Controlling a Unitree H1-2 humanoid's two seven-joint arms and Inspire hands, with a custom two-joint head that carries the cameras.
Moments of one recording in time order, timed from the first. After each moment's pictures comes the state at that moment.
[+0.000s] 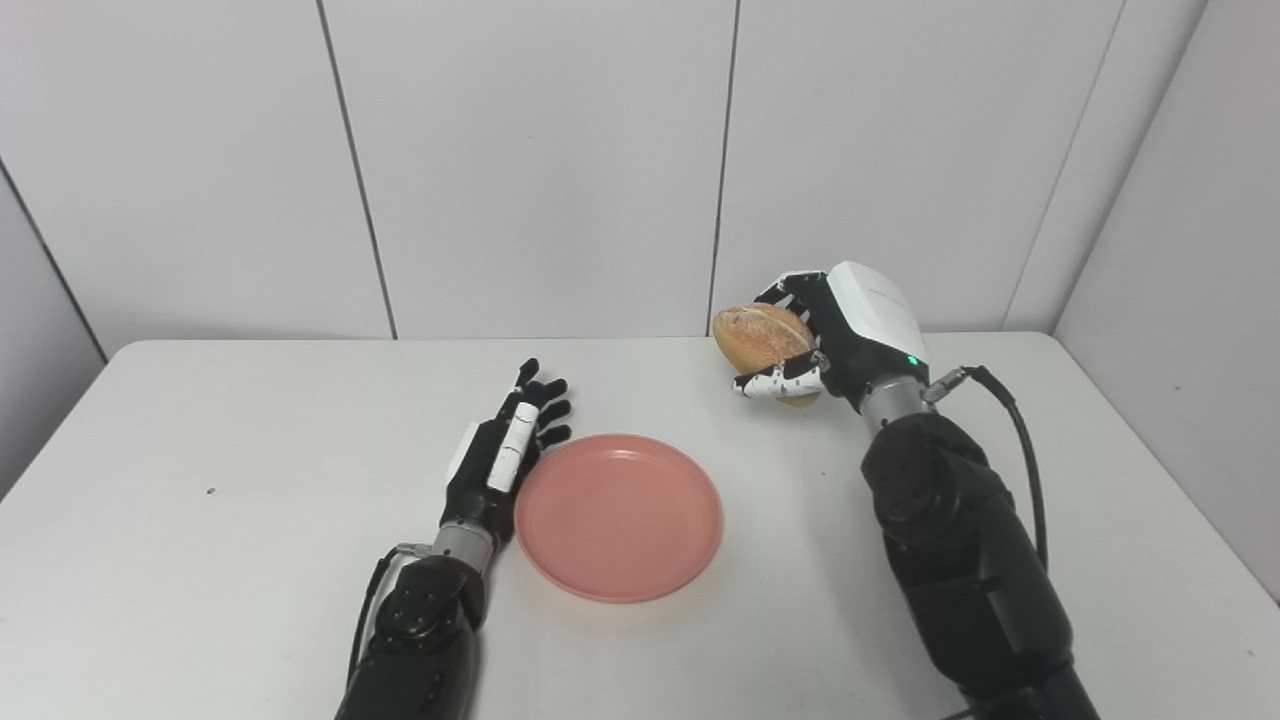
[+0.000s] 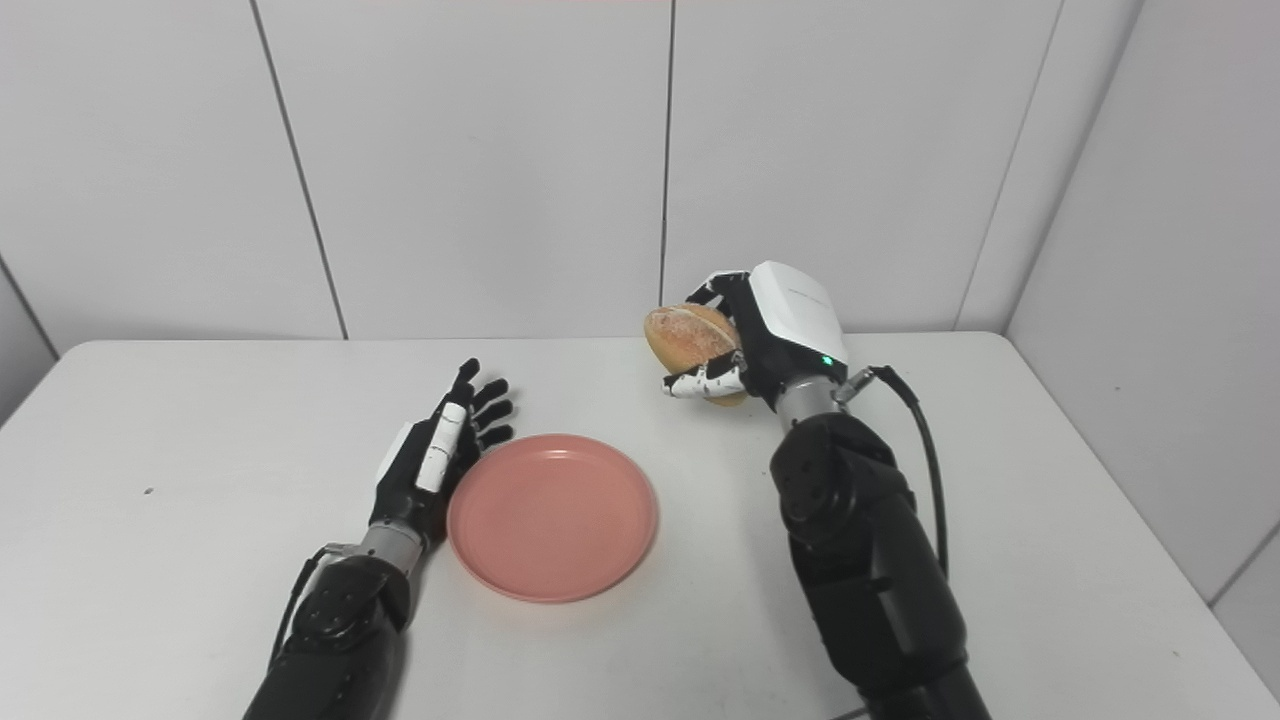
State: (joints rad) left arm -0.54 -0.04 0.02 0.75 -0.09 -0.24 -0.16; right arm -0.58 -0.24 0.17 -0.06 -0.81 0.37 0.28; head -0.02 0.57
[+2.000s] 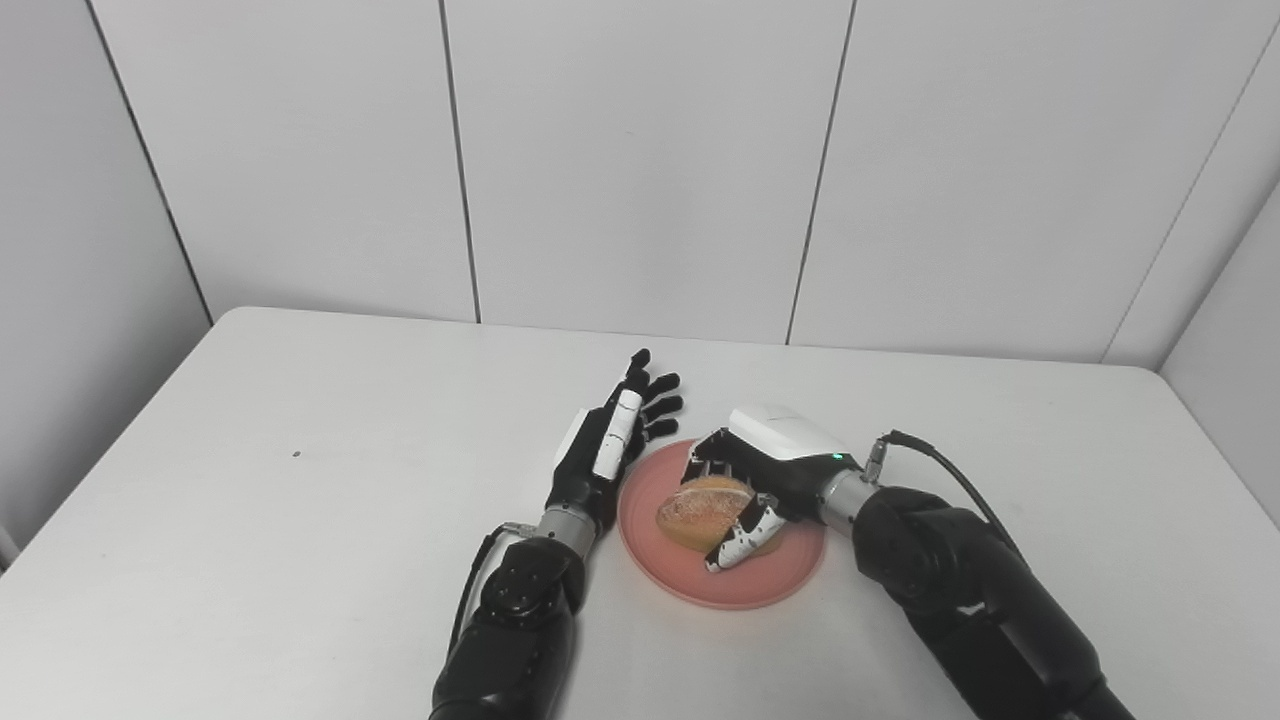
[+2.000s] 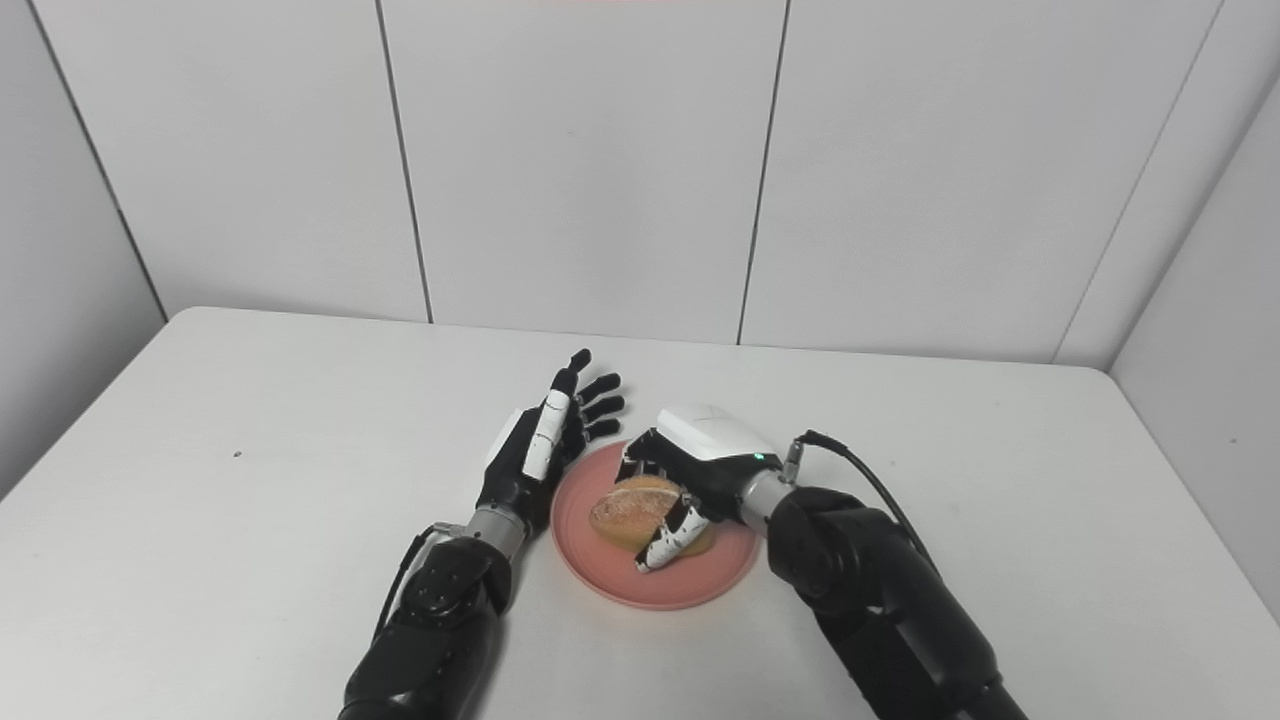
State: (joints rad) left arm -0.57 -0.09 0.02 0.79 -0.09 -0.29 -0.13; right arm -0.64 -0.28 0.48 0.20 -0.69 0.10 0.47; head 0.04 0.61
